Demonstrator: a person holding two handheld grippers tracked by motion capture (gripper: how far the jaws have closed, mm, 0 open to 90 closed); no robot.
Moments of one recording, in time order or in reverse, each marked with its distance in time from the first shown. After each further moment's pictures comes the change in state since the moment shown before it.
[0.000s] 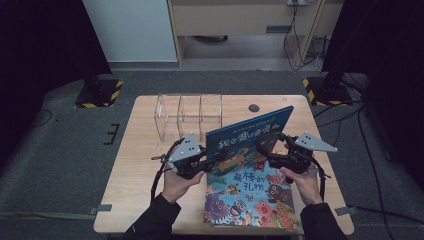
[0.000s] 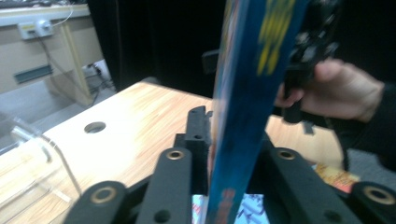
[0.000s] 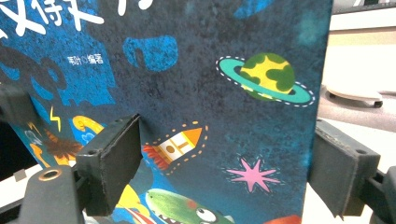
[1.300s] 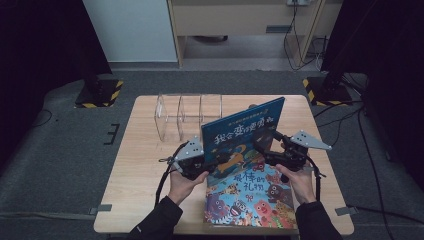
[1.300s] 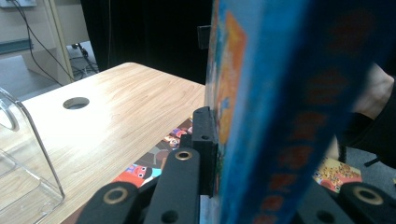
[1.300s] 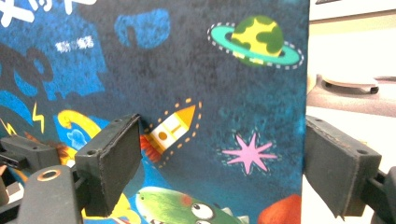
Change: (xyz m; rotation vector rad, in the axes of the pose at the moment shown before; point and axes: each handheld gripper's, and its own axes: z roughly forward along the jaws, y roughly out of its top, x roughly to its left) left arm 0.011 -0.024 0.017 0.005 -0.066 -0.117; right arm -0.001 -0.006 0.013 0.009 -0.034 0.060
